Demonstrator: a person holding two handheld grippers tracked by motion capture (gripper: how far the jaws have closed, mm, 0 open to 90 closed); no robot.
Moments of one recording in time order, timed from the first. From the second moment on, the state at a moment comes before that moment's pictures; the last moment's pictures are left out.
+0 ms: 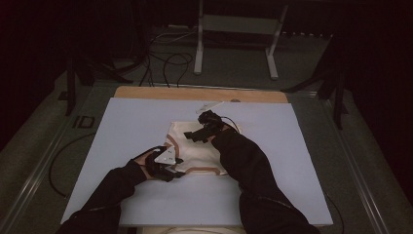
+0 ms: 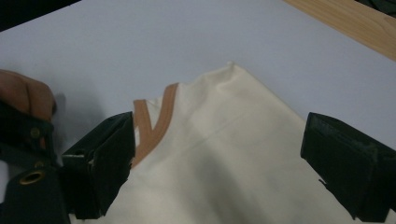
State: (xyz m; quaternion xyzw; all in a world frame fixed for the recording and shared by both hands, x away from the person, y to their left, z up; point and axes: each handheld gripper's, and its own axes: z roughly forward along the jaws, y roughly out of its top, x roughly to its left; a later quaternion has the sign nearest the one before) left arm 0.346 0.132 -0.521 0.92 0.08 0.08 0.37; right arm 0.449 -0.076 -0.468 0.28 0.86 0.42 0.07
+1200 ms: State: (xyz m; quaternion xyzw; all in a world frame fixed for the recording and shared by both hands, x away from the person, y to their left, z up) left arm 0.348 0.128 -0.521 0.92 0.07 0.07 0.38; right arm 0.503 -0.008 -0.494 0.28 0.87 0.40 0.06
